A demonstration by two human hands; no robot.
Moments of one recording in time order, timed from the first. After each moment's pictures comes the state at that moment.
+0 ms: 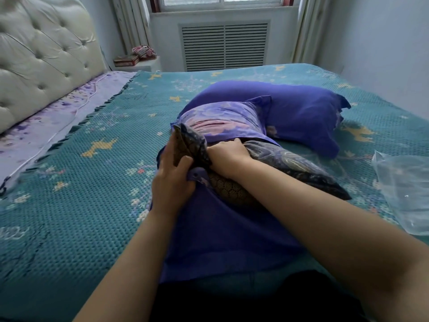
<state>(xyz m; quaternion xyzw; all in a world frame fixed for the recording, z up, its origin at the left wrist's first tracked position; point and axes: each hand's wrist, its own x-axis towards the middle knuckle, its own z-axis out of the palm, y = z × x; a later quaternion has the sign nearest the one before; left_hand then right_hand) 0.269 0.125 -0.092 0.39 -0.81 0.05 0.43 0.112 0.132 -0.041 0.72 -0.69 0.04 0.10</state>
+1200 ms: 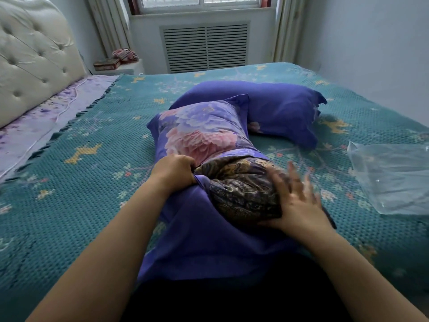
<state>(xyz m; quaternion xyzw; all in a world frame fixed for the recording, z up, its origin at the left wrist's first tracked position) 0.243 0.106 -0.059 0.43 -0.90 0.00 0.08 0.047 0.322 -0.094 0.52 -0.84 0.13 -0.07</state>
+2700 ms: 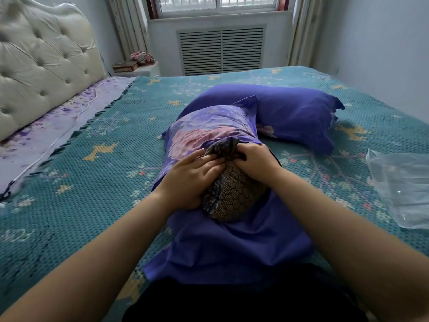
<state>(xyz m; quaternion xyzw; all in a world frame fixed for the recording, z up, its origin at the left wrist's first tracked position) 0.267 0.127 -0.057 0.15 -0.95 0.25 0.11 0.059 0.178 -0.052 0.66 -0.71 0.25 0.01</state>
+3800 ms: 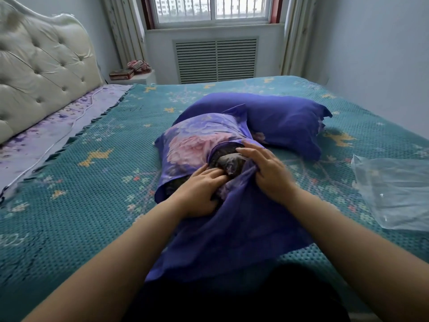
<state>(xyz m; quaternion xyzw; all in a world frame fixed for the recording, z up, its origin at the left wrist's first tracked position) 0.230 0.152 -0.073 0.18 -0.97 0.01 0.17 0.034 0.239 -0.062 0.69 -0.62 0.37 0.06</state>
